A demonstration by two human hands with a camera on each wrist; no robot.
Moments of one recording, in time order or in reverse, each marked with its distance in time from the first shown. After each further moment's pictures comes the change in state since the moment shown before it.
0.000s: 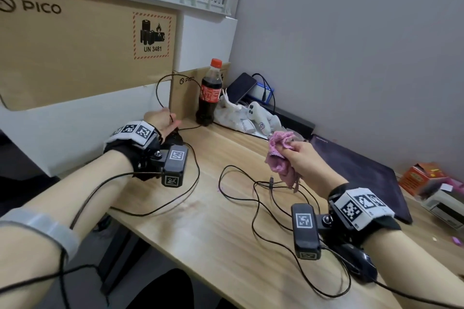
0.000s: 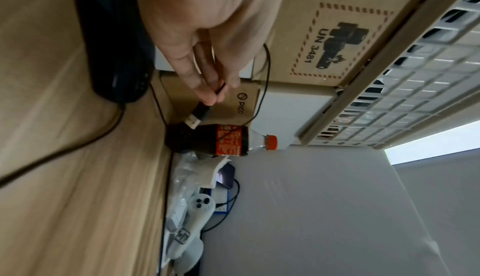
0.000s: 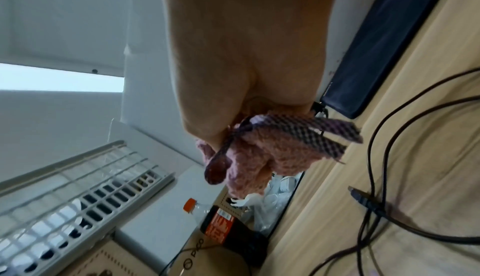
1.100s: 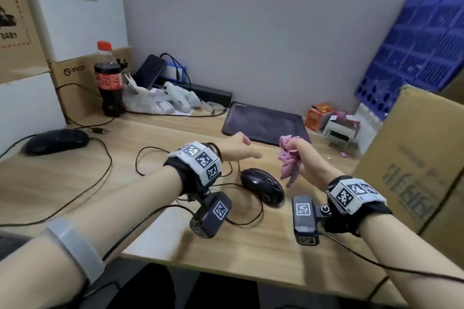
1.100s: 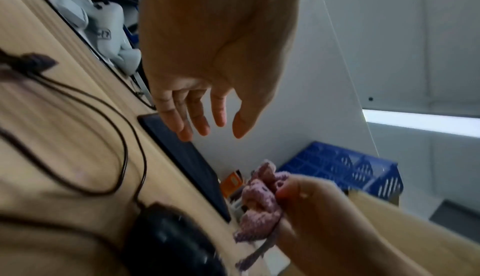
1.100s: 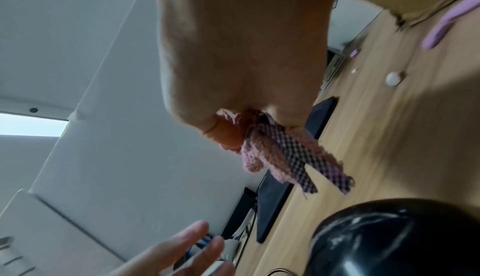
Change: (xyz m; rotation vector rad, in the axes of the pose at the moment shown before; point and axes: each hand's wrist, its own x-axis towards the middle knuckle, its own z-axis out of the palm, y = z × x) left_hand -0.213 -0.137 0.204 1.185 -0.988 0.264; right_hand -0.125 0.091 -0.125 0.307 0.190 0.198
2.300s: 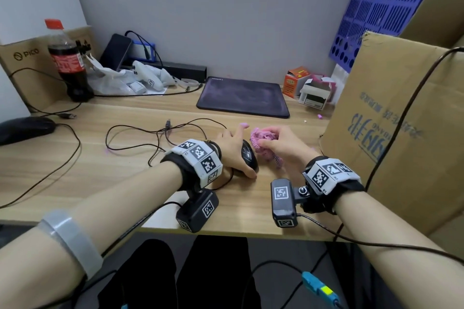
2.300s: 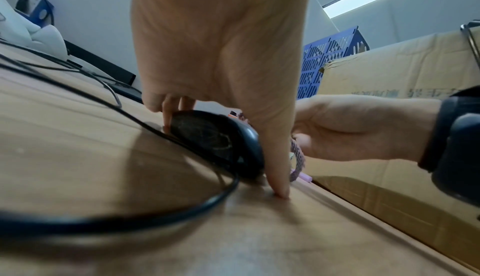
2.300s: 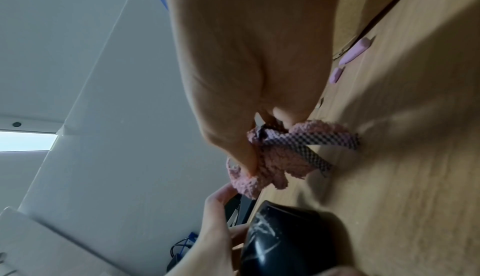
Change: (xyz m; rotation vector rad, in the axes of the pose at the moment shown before) left_hand -0.007 -0.002 0.087 0.534 -0.061 0.120; right_hand -0.020 0.068 -0.020 -0.126 0.130 -0.012
